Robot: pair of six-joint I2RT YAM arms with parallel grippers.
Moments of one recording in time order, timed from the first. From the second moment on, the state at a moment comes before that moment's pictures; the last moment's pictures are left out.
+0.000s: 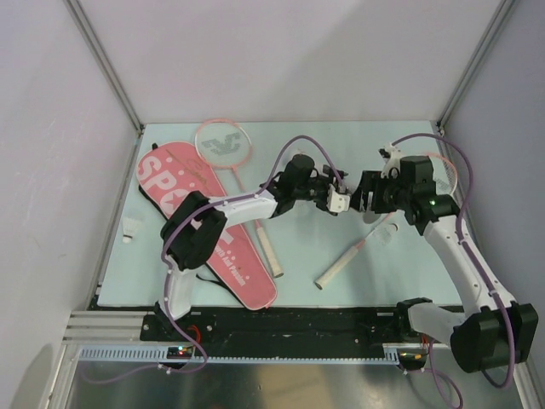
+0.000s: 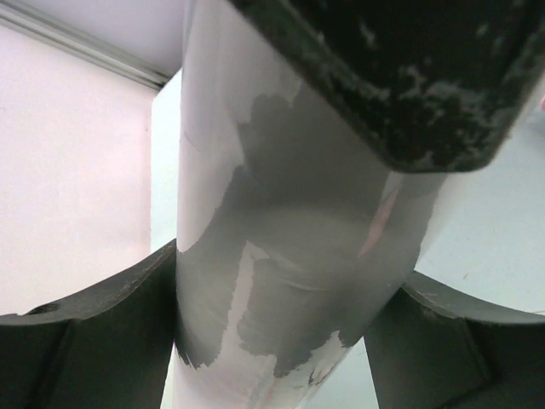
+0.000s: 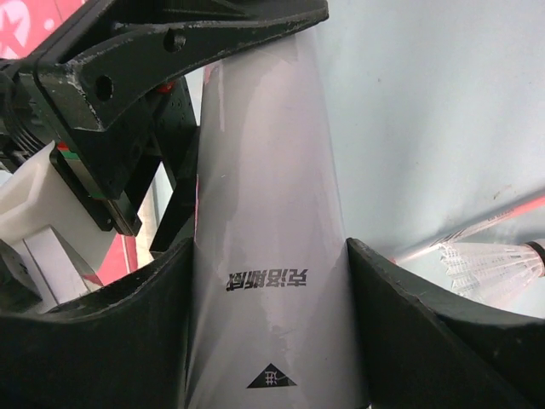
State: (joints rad) left arm -0.79 2.04 1.41 0.27 0.56 1.03; right arm 0.18 1.13 1.00 -0.57 -0.35 0.23
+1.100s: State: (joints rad) left arm -0.79 1.24 1.17 -0.10 -0.14 0.61; right arm 0.07 0.75 1.08 -0.27 -0.70 0.63
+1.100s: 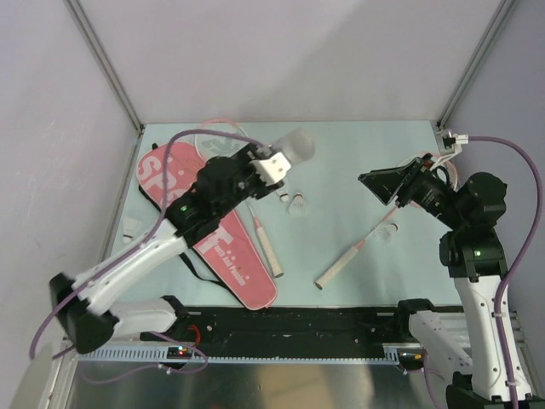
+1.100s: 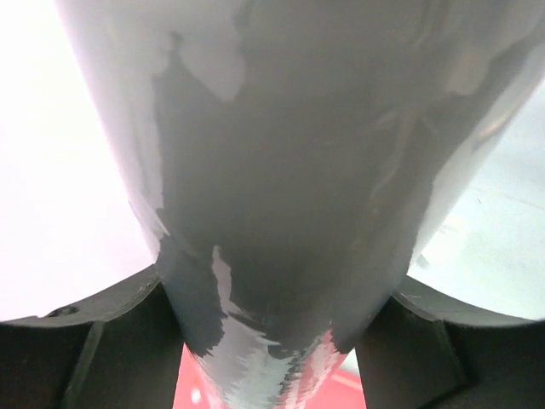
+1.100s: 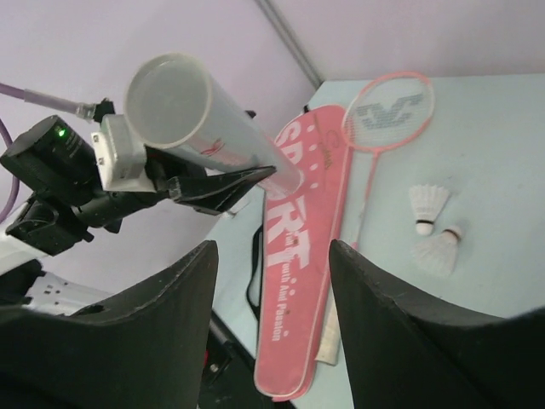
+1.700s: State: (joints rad) left arm -0.79 0.74 0.86 -0.54 -0.05 0.31; right arm 0.47 1.00 1.08 -0.14 -0.60 0.72
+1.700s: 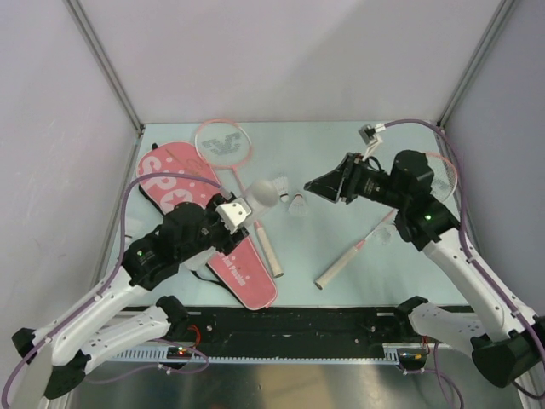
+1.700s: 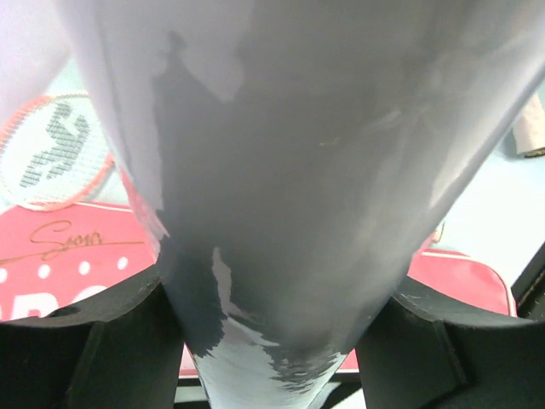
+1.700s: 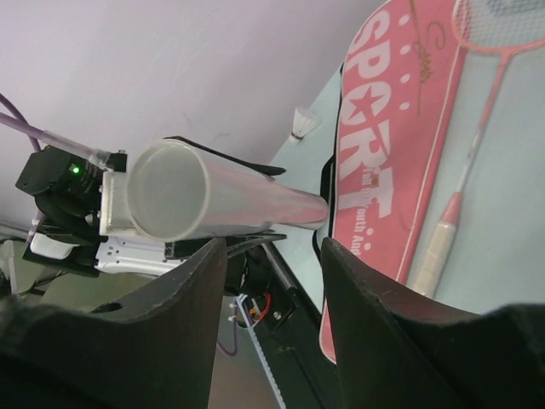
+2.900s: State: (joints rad) left arm -0.79 0.80 0.84 -0.63 0.00 0.26; right arm 0.67 1.24 1.12 -0.07 -0.56 0.75
